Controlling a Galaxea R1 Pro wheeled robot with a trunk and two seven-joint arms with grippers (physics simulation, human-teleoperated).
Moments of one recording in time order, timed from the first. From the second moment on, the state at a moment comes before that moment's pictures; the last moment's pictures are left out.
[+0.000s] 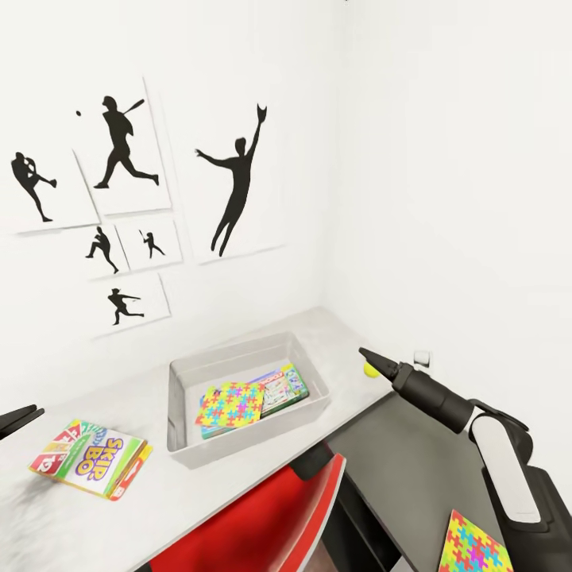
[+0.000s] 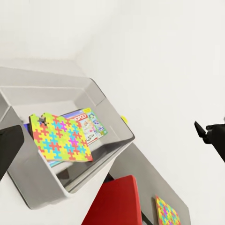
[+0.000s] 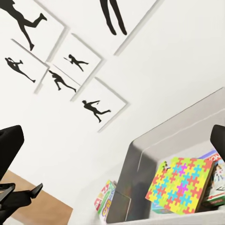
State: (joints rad) left arm -0.27 0.52 0.79 -1.23 0.20 0.91 -1.57; right arm -0.38 -0.13 -0.16 -1.56 -0.87 0.82 0.58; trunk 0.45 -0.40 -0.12
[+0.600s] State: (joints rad) left arm -0.27 0.52 0.79 -1.23 0.20 0.91 -1.57; right arm -0.37 -0.13 -0.16 -1.56 -0.87 0.82 0.58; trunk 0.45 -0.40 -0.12
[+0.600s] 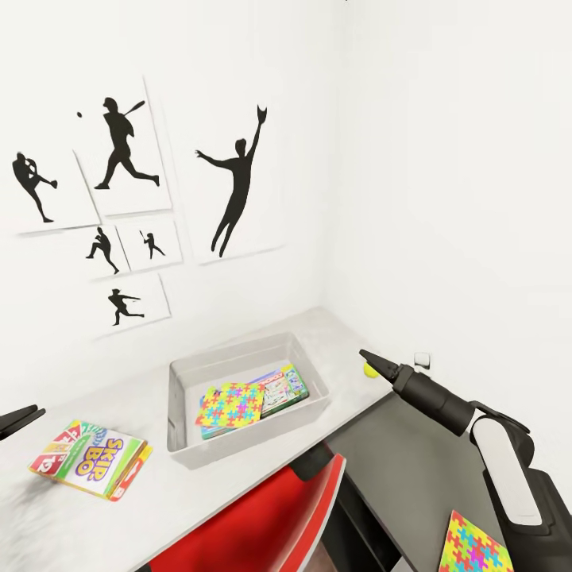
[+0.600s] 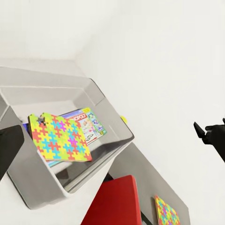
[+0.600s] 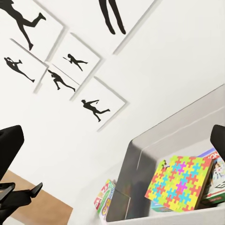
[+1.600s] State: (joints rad) left arm -0.27 0.52 0.79 -1.23 0.20 0.91 -1.57; right arm -0.35 -0.13 -0.18 -1.56 -0.87 0.82 0.58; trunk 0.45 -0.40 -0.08
